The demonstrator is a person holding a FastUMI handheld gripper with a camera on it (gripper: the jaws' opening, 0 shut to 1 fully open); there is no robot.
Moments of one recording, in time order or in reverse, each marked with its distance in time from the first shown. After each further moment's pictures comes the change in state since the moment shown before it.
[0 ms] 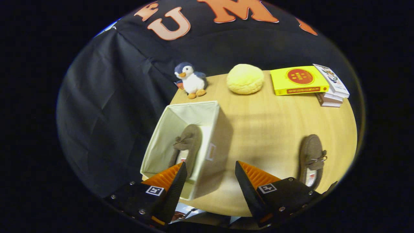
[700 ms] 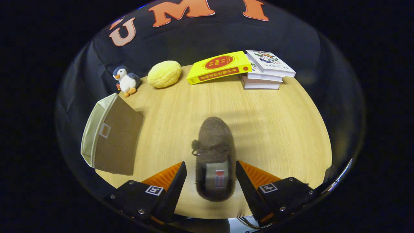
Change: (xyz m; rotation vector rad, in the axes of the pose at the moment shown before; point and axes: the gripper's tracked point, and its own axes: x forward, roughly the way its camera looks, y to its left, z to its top) arm -0.027 -0.240 -0.062 0.054 0.017 -0.336
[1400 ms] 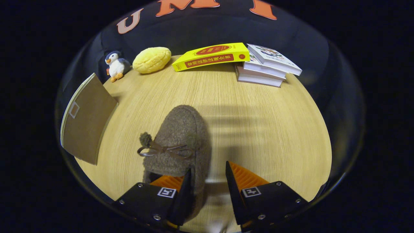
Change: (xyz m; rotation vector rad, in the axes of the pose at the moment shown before) arm 0.083 -0.043 -0.005 -0.102 -0.025 -0.035
